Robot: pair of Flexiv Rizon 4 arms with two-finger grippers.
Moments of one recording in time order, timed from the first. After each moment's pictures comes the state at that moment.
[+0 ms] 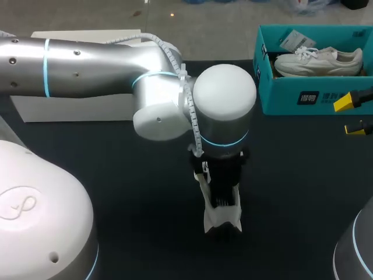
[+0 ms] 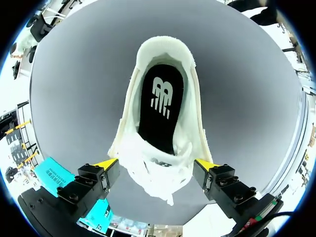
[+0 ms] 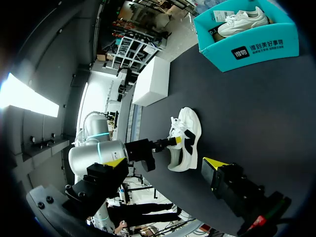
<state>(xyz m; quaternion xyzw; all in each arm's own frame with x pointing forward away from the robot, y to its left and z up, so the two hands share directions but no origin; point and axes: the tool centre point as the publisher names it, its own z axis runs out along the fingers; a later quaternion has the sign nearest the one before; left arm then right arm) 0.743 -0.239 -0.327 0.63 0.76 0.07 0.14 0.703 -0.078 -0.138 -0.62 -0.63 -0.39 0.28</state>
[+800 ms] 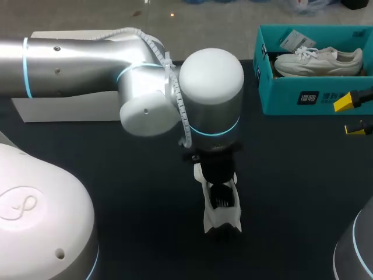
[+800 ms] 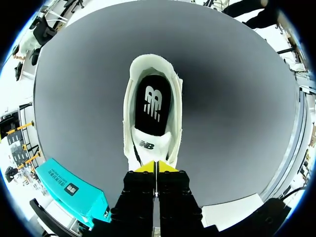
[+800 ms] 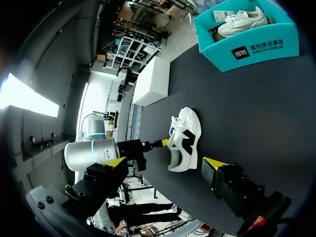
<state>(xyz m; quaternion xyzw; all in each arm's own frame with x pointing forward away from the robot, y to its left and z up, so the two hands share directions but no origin) 0.730 -0.226 -0.312 0.64 0.76 0.05 0.12 0.703 -0.077 -0.138 -0.62 -0.63 -0.39 0.28</state>
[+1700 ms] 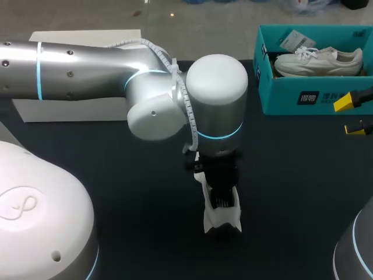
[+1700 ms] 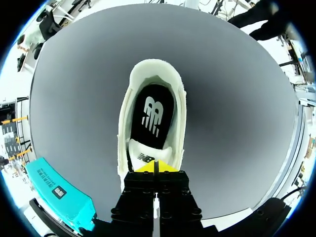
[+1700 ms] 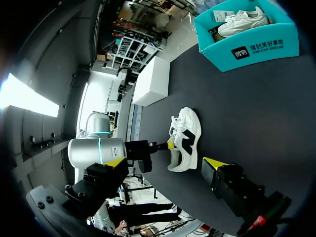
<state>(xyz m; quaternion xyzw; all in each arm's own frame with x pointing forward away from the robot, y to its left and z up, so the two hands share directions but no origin) 0.716 -0.226 -0.336 0.61 0.79 0.03 0.07 0.703 -0.078 -0.138 -0.62 -0.63 -0.39 0.28</state>
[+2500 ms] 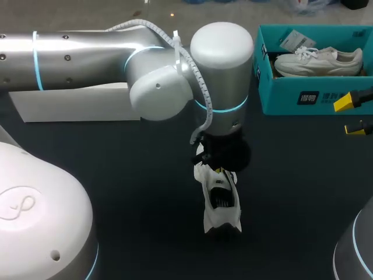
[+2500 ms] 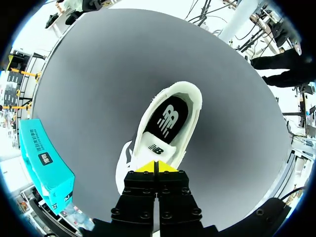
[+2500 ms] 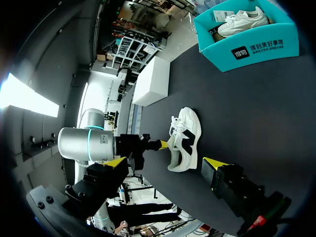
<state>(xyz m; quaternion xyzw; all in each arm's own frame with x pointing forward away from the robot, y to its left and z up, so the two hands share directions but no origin) 0.717 -0.229 -0.305 0.47 0.88 0.00 0.05 0.703 -0.077 -0.138 -0.62 -0.63 -0.39 0.28</state>
